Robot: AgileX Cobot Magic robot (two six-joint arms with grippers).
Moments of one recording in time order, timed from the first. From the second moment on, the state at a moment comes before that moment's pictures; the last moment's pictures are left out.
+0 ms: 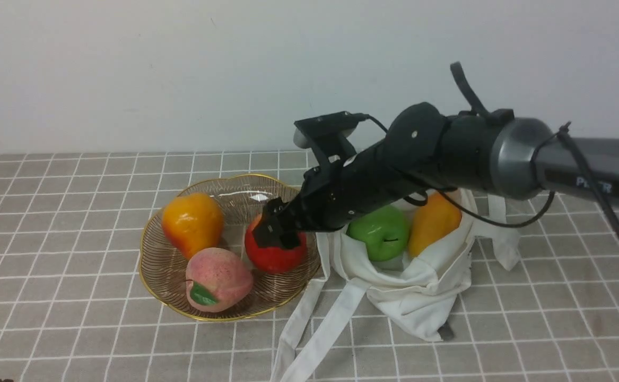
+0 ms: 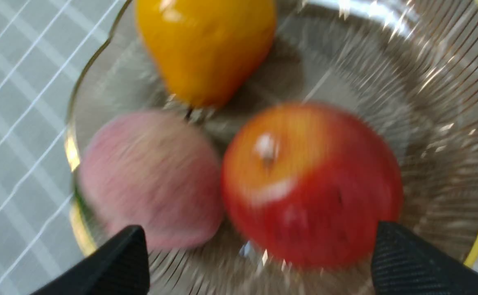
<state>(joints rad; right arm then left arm) 0.55 2.03 -1.52 0.77 0.70 -0.66 -0.02 -0.01 0.03 -0.04 0.38 0.09</state>
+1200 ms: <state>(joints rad) 0.46 0.67 -0.57 0.22 0.55 -0.17 -0.02 -0.01 0.03 -0.04 0.38 0.09</state>
